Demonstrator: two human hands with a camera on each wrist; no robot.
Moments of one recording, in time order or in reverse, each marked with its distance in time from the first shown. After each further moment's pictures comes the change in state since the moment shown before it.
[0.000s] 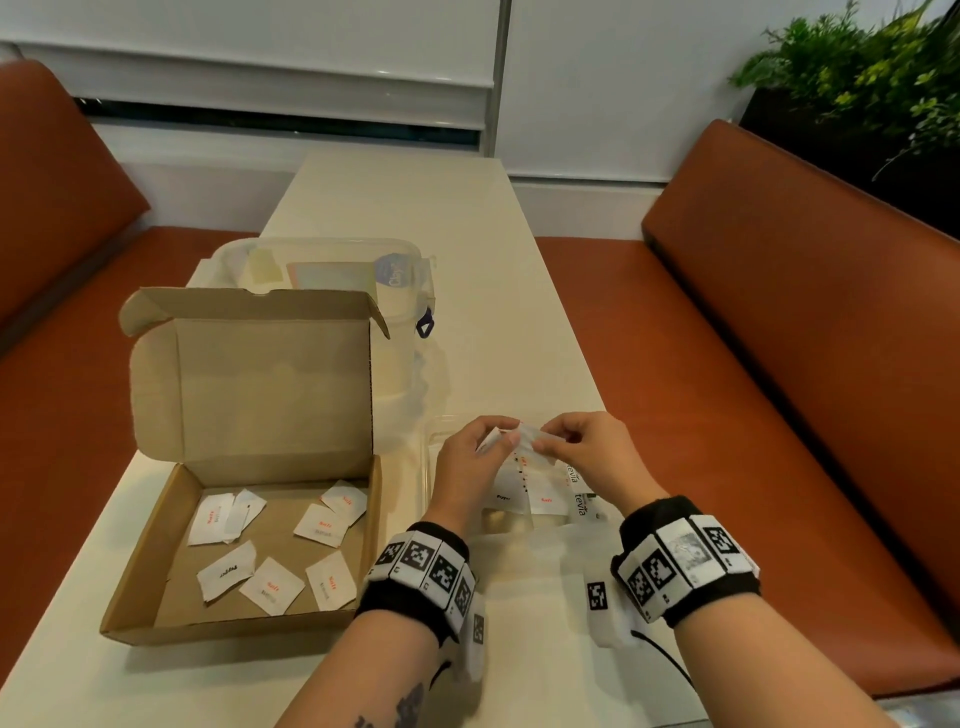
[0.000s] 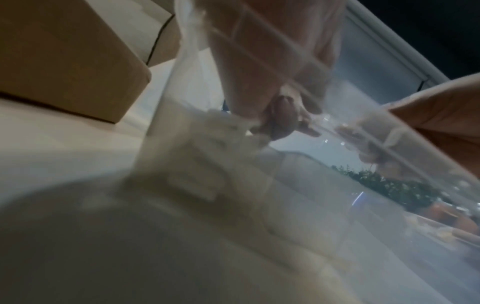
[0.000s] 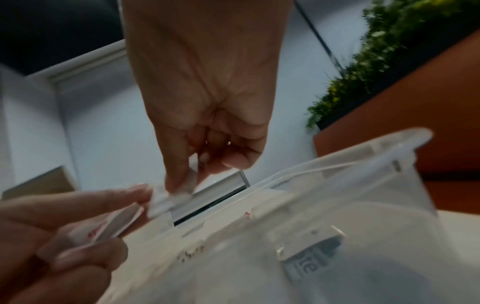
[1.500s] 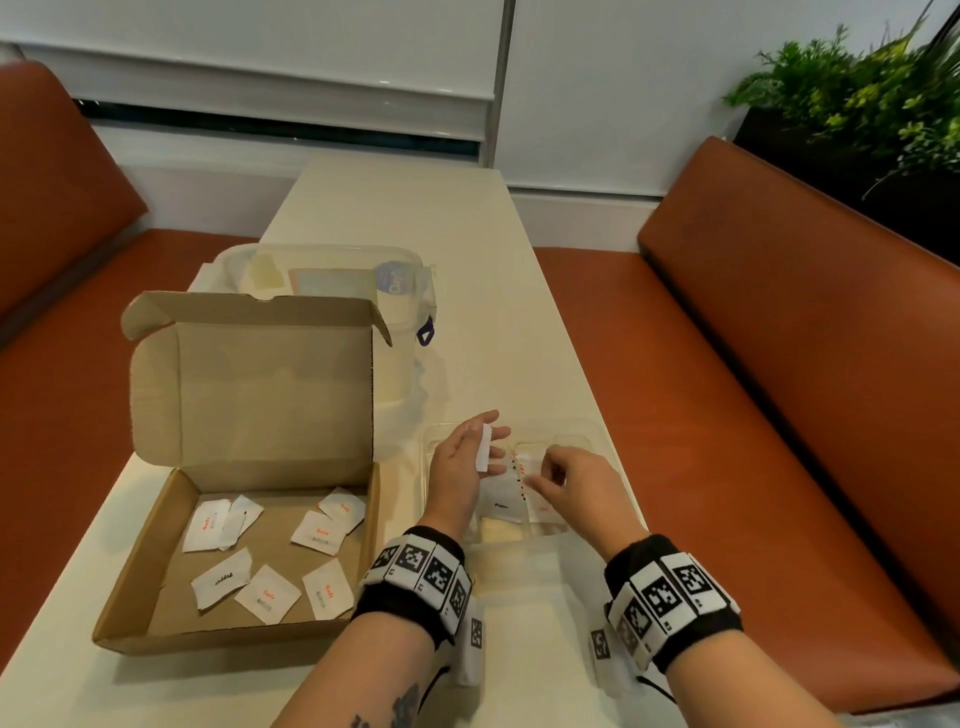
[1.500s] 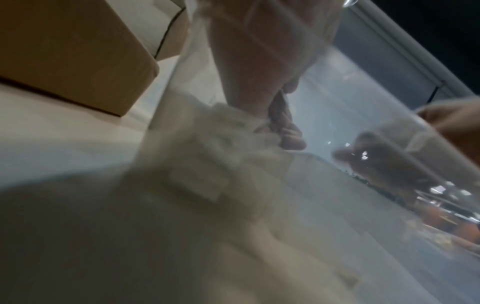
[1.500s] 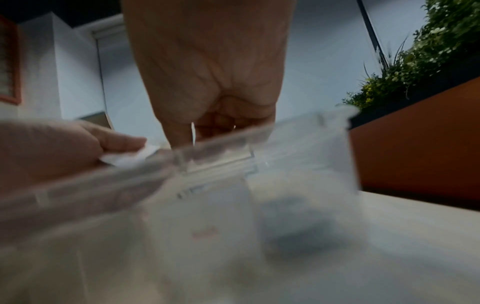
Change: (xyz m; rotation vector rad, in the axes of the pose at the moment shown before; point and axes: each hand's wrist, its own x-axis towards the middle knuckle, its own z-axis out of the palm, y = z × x) left_hand 0.005 -0.001 -0.003 -0.210 0.021 -0.052; right_hand -0.011 0.015 0.025 -0.449 0.010 -0.060
